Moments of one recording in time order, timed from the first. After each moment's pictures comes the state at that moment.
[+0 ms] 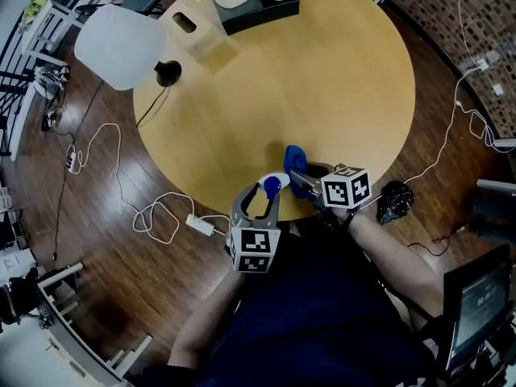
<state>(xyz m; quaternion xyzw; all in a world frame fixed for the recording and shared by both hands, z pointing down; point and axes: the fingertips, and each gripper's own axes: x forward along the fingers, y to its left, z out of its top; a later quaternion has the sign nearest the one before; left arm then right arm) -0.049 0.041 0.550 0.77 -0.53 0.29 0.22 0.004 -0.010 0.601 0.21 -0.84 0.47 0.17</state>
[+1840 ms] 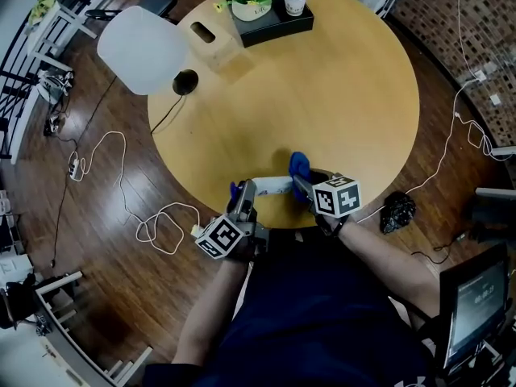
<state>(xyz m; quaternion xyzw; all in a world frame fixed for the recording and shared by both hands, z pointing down) -0.162 0.018 0.574 0.63 -0.58 -0.19 0.48 -0.022 -0.016 0.617 0.30 -0.83 0.41 0.25</state>
